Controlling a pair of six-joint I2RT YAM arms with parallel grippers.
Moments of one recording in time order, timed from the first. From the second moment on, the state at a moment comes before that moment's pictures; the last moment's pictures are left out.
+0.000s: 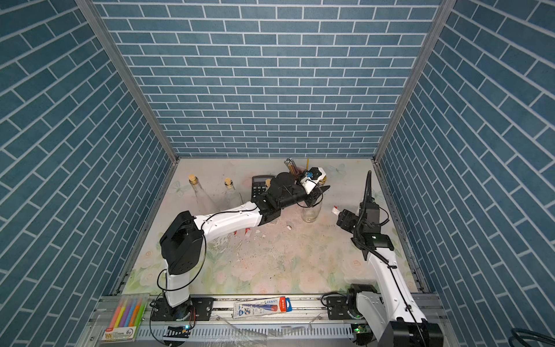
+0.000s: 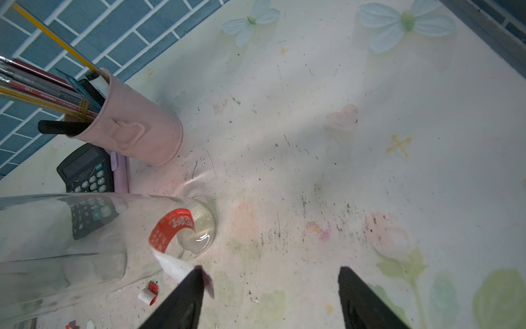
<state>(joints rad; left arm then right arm) -0.94 1.95 1.54 0.34 0.15 0.14 0.02 0.91 0.60 -0.43 -0.12 0.44</state>
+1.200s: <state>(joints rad) -0.95 1.55 1.26 0.26 0.20 0.15 0.16 1.01 0.59 -0.54 -0.16 0.43</state>
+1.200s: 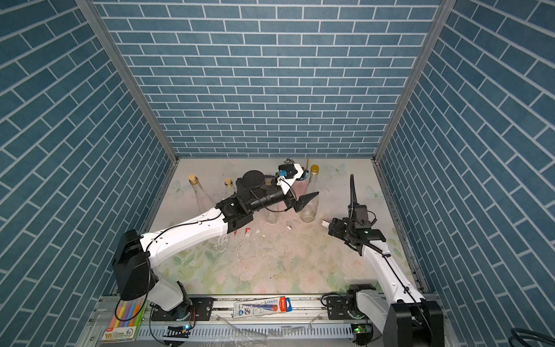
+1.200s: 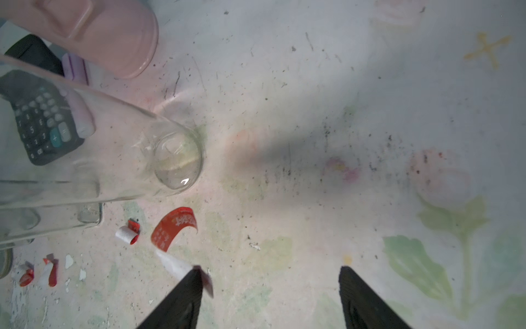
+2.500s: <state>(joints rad) -1.04 1.84 1.10 0.27 -0.14 -0.03 0.22 0.74 0.53 -0.55 -0.46 0.45</state>
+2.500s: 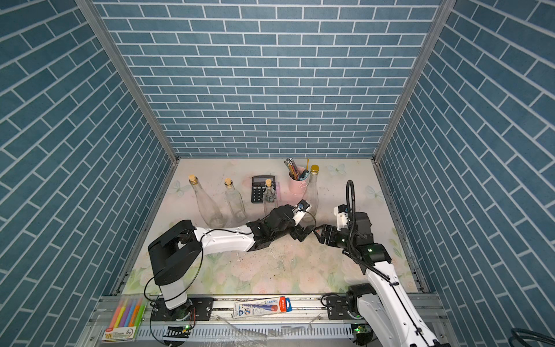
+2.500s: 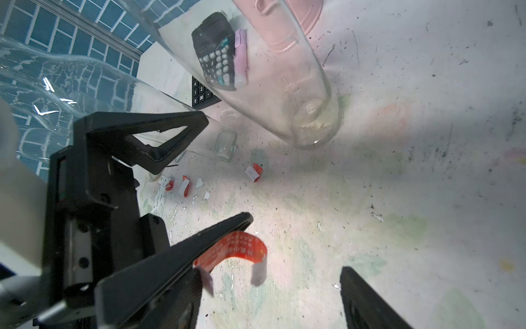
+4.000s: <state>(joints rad) -1.14 1.74 0.98 0.40 -0.07 0.20 0.15 0.87 0.71 -0.79 -0.60 0.58</state>
